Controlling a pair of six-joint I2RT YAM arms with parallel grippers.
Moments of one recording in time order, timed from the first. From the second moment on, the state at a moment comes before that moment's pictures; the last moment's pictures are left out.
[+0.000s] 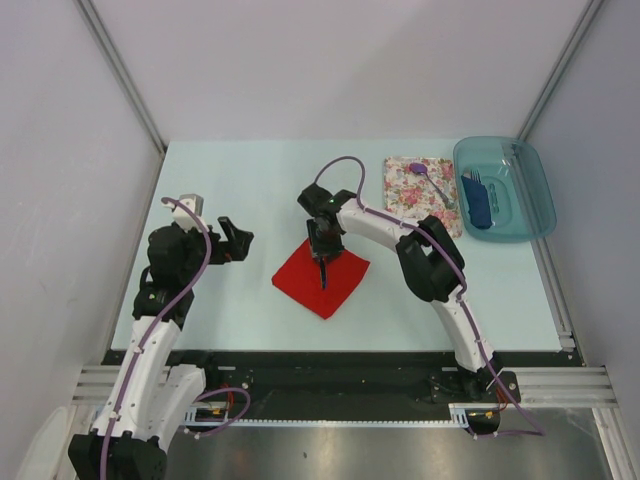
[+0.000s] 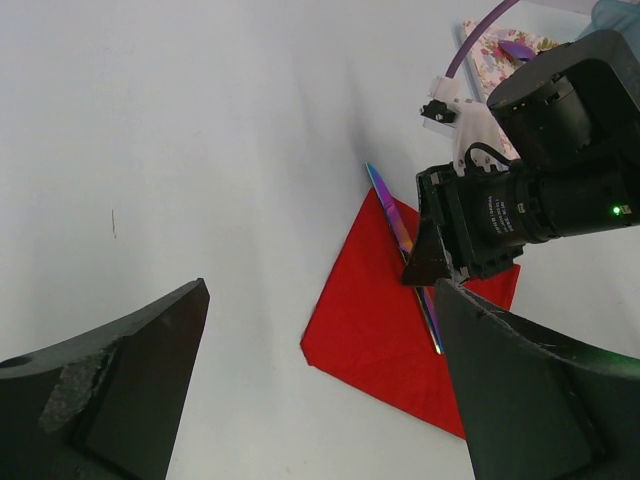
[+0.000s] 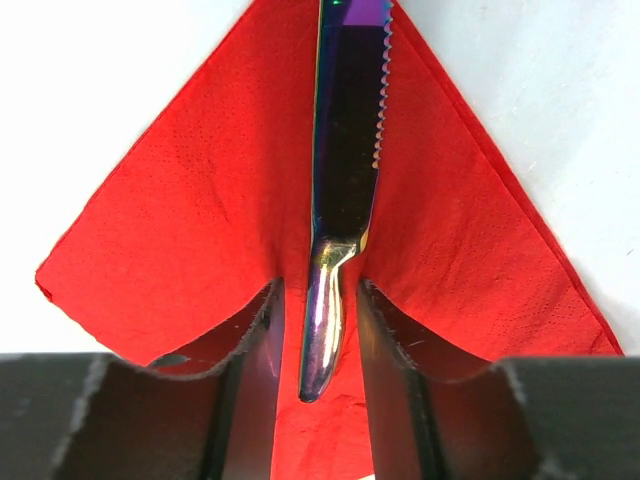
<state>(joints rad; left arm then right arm) -0.05 0.73 0.63 -0.23 0.26 -0.29 0.77 2.28 1.87 -0.84 -0.01 0.59</state>
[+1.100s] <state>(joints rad) -0.05 0.70 0.68 -0.28 0.34 -0.26 0.03 2.32 2.22 -0.86 -0.27 -0.20</state>
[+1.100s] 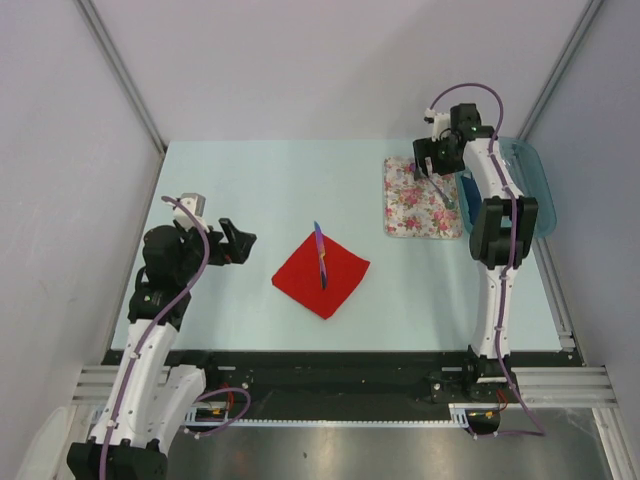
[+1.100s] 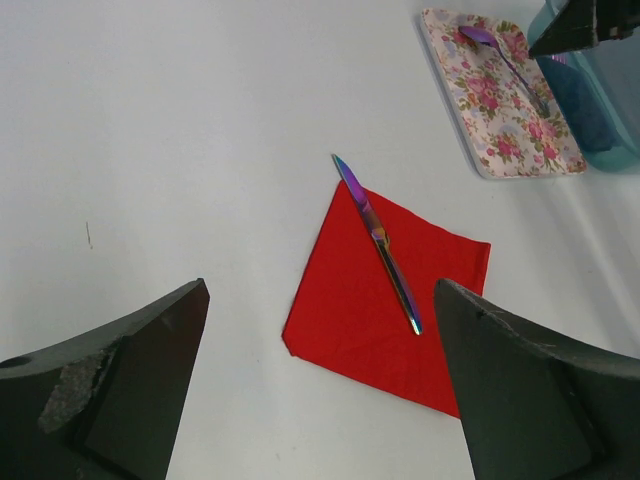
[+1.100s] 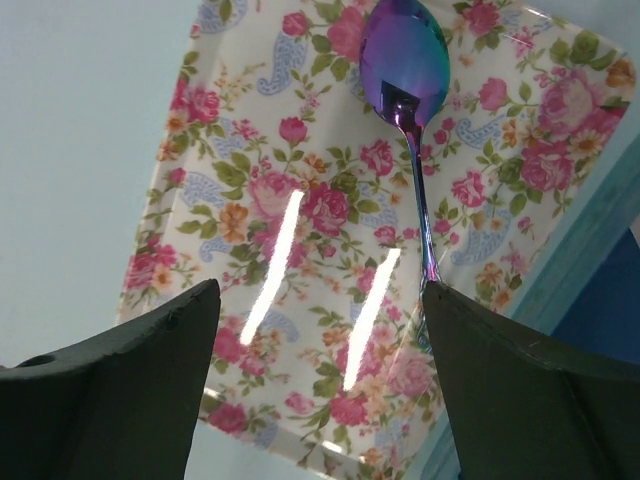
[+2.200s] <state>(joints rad) -0.05 0.75 0.68 -0.30 0.38 -0.25 0.03 2.49 2.17 -0.63 -0.18 -0.24</state>
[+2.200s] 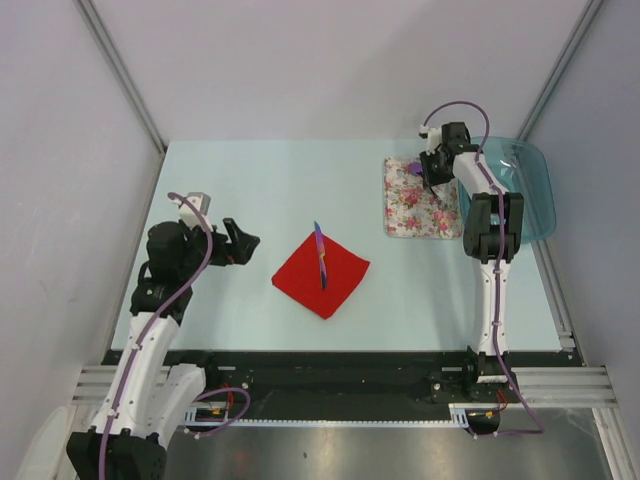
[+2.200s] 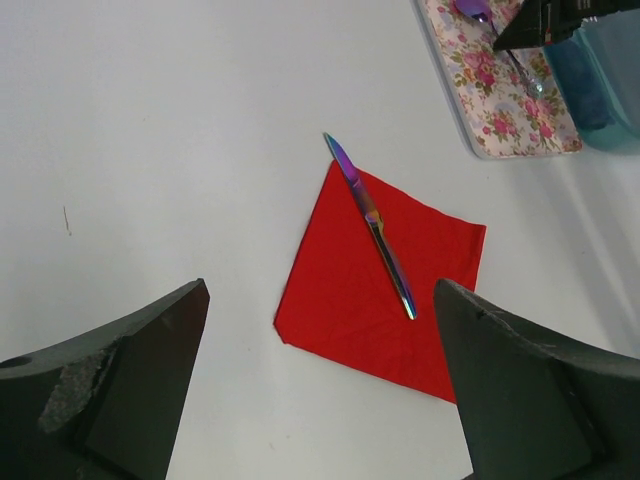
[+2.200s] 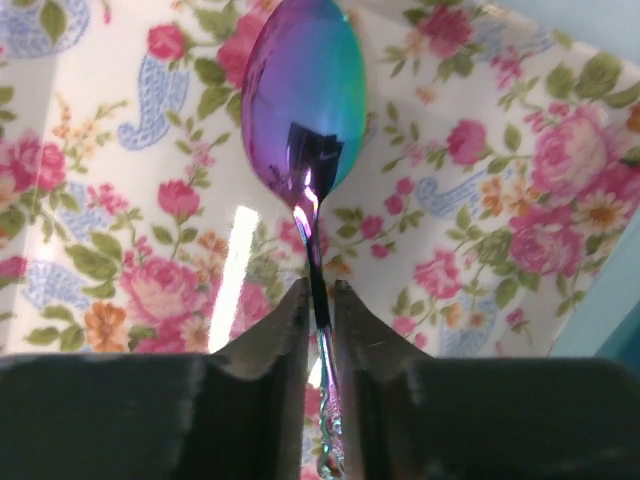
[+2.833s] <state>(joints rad) -0.05 0.65 0.89 -0.22 0.54 -0.28 0.12 1.86 1.98 -0.40 -0.89 0.23</state>
